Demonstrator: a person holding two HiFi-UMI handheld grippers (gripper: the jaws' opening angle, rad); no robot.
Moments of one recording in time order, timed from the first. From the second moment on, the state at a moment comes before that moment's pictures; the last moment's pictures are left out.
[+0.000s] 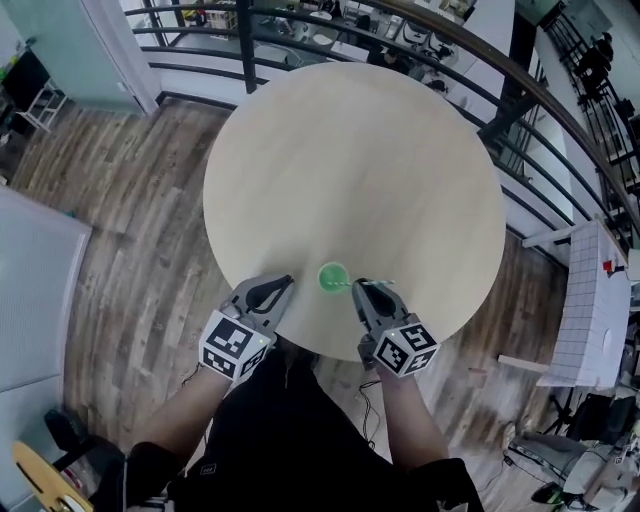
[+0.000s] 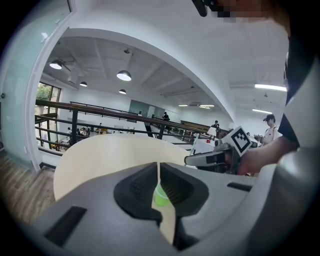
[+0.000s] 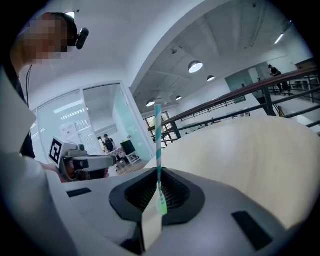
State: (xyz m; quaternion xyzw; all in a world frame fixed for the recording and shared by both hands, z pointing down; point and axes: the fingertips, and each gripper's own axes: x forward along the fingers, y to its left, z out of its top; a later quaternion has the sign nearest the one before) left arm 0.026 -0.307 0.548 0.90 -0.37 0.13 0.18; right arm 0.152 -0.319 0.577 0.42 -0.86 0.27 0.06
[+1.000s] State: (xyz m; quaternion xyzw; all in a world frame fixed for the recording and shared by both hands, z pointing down) left arm 0.042 -0.260 0.467 0.92 -0.35 0.12 0.13; right arm 0.173 -0.265 0.446 0.43 -0.88 0.21 -0.01
